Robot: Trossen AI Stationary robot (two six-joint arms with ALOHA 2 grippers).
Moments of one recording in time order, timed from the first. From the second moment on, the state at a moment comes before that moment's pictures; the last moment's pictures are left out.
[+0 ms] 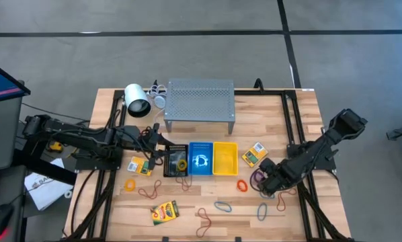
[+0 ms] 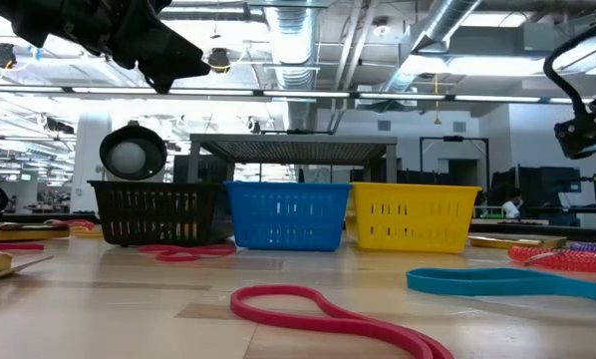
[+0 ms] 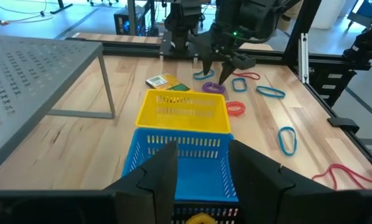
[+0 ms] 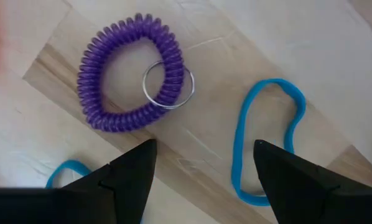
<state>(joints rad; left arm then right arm) -0.08 0.88 0.45 0.14 -0.07 -0.08 0.67 1.42 0.62 -0.79 0.10 1.51</state>
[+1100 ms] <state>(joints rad) -0.08 0.88 0.45 0.13 -0.07 -0.10 0.69 1.43 0.62 -0.75 0.05 1.54</state>
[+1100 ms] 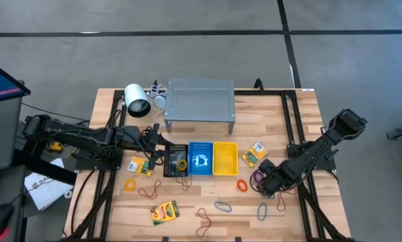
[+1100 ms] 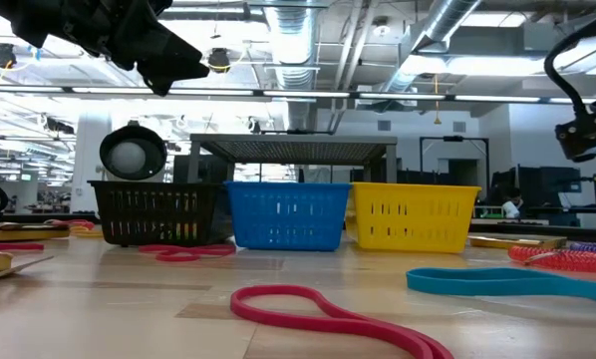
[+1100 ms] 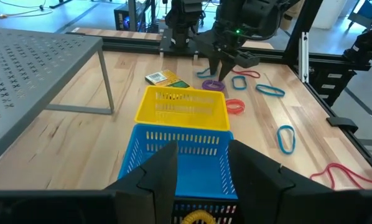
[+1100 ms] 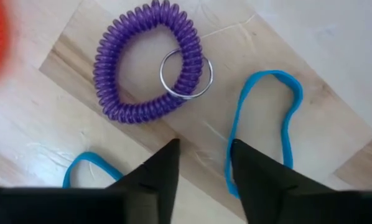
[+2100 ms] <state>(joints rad) -0.08 0.88 0.45 0.13 -0.07 -0.11 0.70 1.35 0.76 -0.76 0.16 1.38</state>
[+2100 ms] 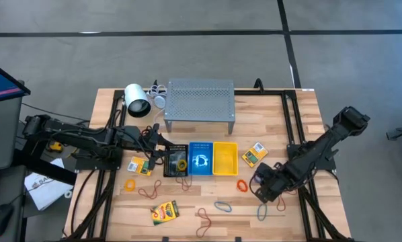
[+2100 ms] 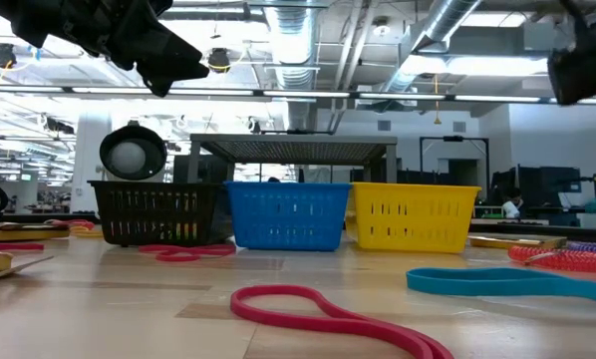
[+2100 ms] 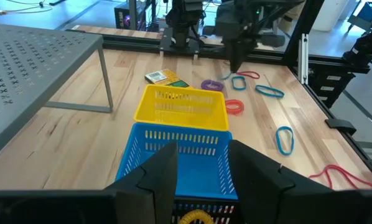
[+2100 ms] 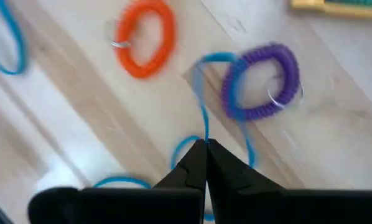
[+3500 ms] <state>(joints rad) -0.13 1.23 0.45 0.61 0.14 -0.06 0.41 1.36 0.90 -0.24 0.20 0.39</state>
